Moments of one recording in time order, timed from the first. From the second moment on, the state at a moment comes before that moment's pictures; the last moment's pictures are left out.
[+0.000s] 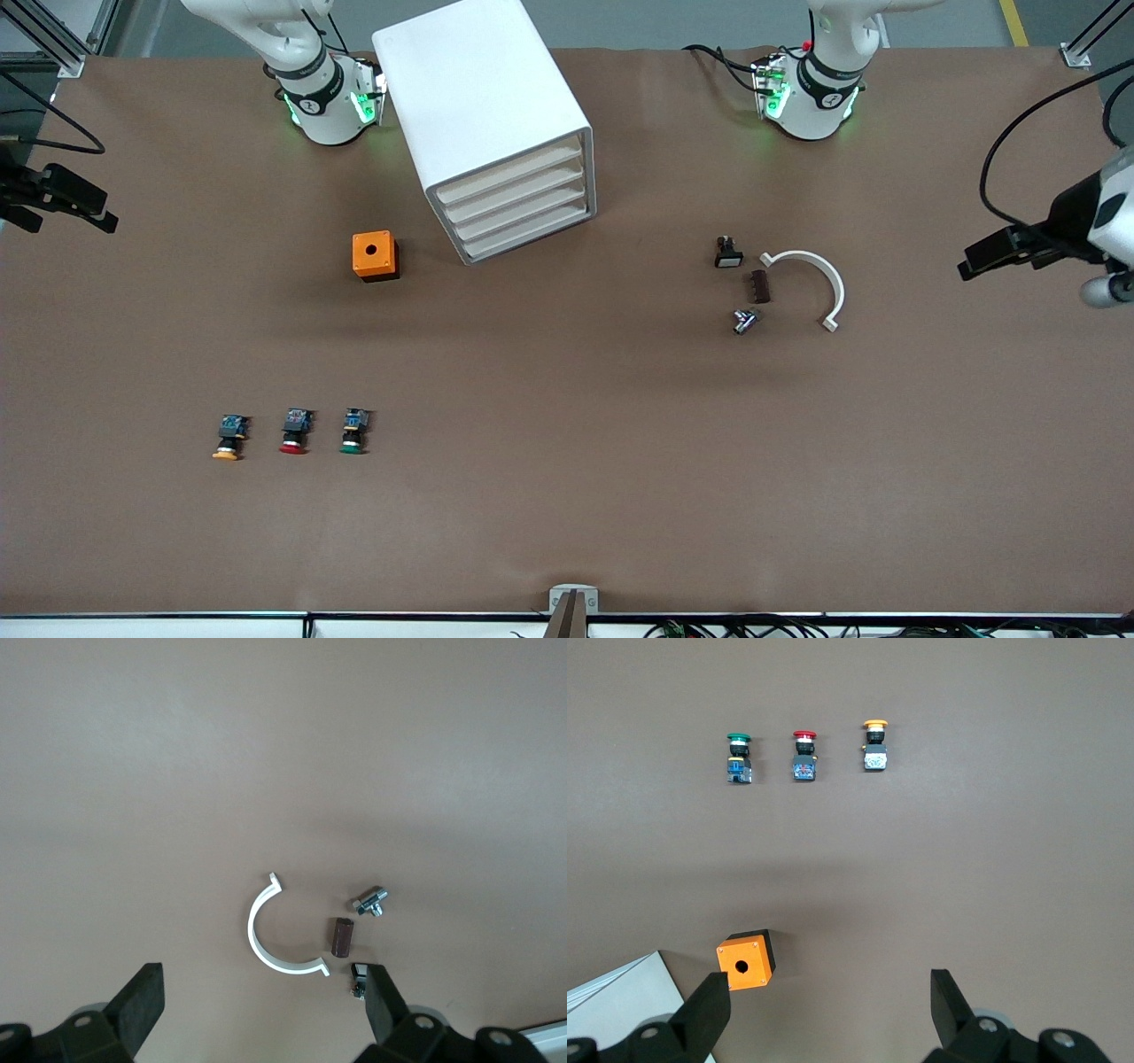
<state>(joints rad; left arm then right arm) 0.06 0.10 -0.09 -1.57 -0.05 1.61 -0.18 -0.01 -0.10 -0.10 -1.70 0.02 1.61 -0.08</state>
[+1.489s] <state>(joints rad) -0.38 0.63 -0.19 -1.38 -0.78 1.43 -2.03 -0.01 -0.10 -0.10 -1.70 0.02 1.60 -0.08</state>
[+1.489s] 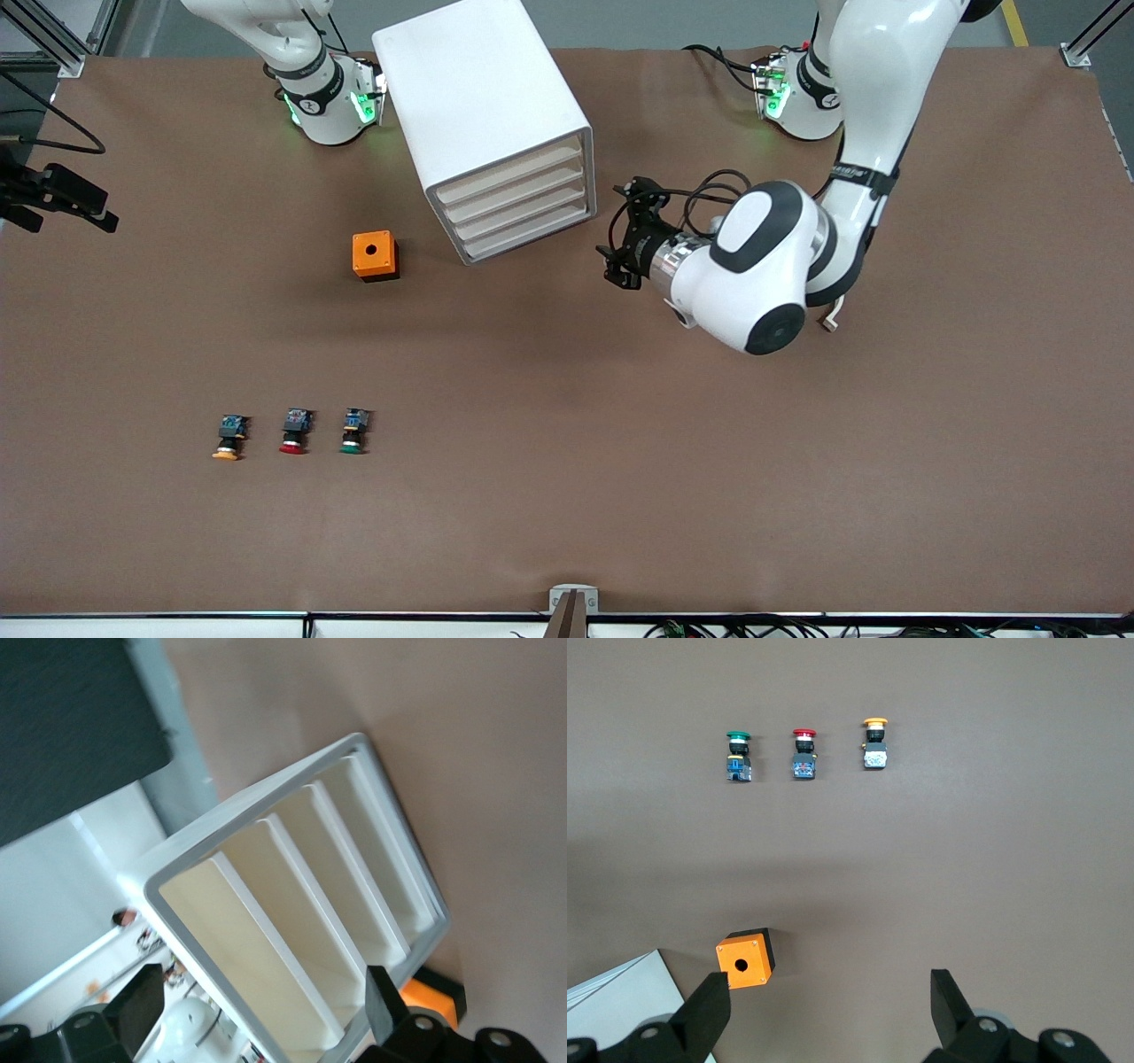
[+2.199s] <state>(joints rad) -0.38 0.82 -0.25 -1.36 -0.97 1.38 -2.31 -0.01 -0.10 -0.10 -1.70 0.00 1.60 -0.08</state>
